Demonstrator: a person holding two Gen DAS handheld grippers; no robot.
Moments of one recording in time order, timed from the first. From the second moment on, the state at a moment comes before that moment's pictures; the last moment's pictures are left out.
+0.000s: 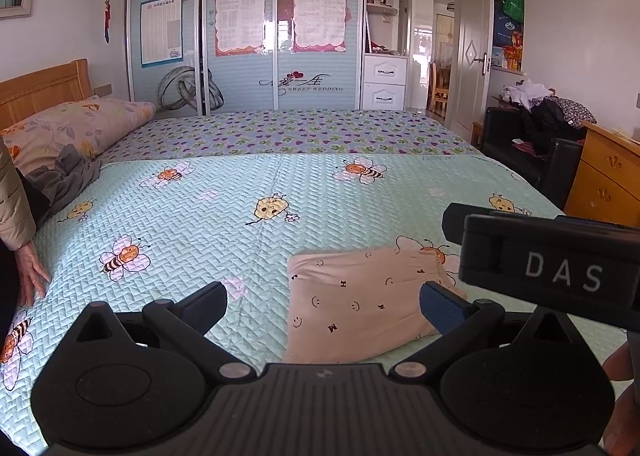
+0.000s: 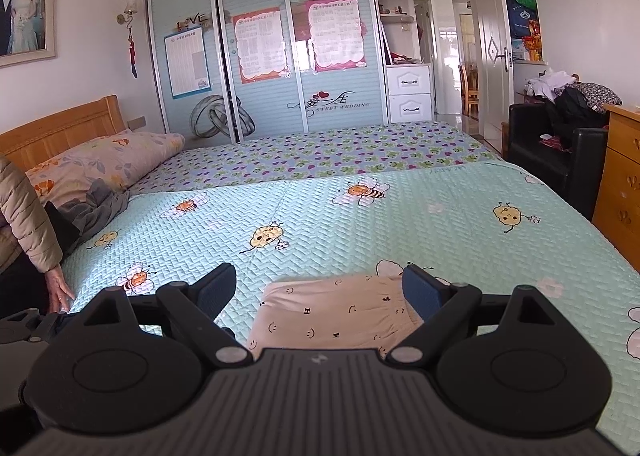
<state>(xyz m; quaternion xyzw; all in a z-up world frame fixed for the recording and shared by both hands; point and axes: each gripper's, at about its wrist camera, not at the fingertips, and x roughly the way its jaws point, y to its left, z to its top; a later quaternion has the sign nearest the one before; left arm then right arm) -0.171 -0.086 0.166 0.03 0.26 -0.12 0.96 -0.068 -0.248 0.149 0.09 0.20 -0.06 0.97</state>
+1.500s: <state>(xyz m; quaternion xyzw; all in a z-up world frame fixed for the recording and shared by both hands) -0.203 -0.076 0.191 0.01 0.22 -0.14 0.97 -0.094 -0.230 0.180 0.06 0.16 -0.06 0.98</state>
